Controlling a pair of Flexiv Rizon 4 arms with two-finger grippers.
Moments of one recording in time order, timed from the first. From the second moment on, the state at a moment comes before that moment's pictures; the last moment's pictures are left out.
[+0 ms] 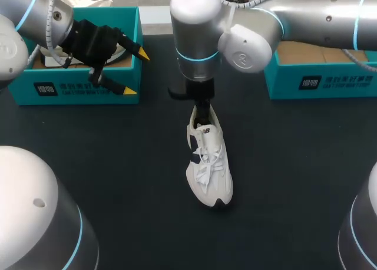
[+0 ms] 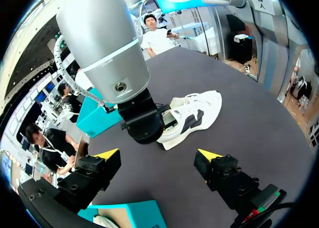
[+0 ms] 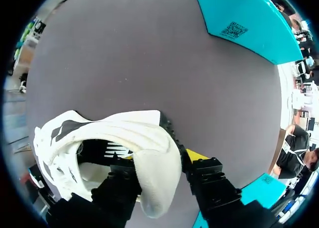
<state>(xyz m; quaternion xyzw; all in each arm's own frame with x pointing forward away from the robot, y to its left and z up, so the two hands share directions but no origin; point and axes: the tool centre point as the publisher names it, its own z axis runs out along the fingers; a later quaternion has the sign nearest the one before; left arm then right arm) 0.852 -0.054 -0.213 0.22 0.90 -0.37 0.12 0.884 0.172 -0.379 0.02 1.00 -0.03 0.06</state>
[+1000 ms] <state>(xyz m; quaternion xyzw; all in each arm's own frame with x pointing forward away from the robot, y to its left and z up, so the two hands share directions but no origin) 0.852 -0.054 -0.213 0.22 0.90 -0.37 0.12 0.933 0.129 -0.152 -0.04 0.98 -0.09 0.18</state>
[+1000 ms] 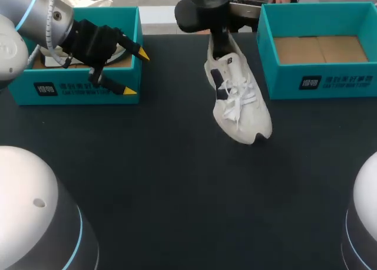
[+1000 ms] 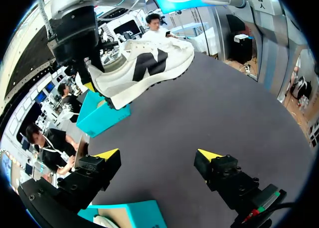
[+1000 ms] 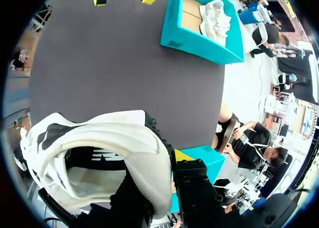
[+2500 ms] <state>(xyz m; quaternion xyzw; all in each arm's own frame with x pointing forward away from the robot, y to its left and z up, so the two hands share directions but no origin) 0.852 -0.054 -0.213 0.22 0.90 -0.37 0.12 1.028 -0.122 -0.097 0.04 0.97 -0.17 0.19</state>
